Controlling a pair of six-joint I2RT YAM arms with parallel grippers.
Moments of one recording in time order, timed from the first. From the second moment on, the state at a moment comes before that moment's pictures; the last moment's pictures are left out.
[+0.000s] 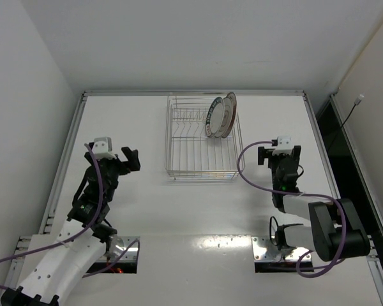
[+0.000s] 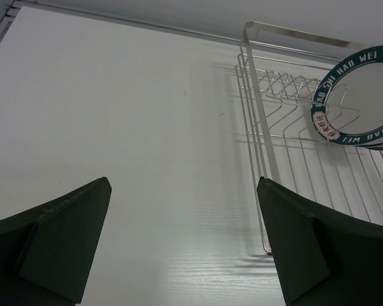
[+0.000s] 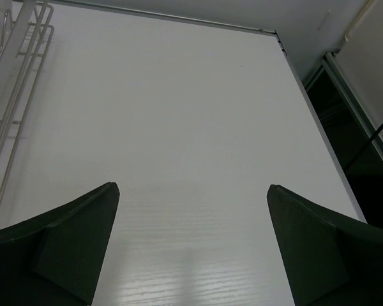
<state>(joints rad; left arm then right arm) -0.34 0.52 0.43 -0.03 -0.32 -0.27 0.09 1.26 0.15 1.01 0.26 -0.18</state>
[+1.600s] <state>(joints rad) -0.34 0.61 0.44 -0.08 -0.35 -0.27 0.09 1.26 0.15 1.01 0.26 -0.17</state>
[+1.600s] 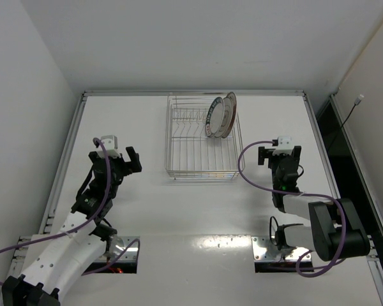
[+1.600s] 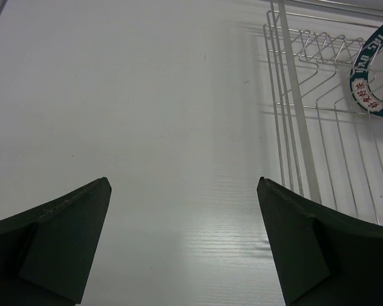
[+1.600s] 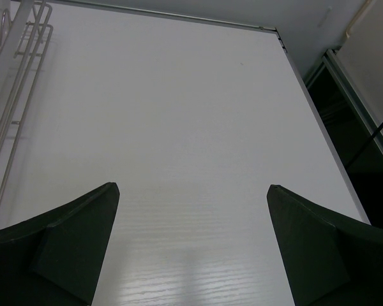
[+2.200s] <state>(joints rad) -0.34 0.61 0.46 -0.09 -0.35 -0.27 0.09 1.26 0.15 1.01 0.26 -0.17</state>
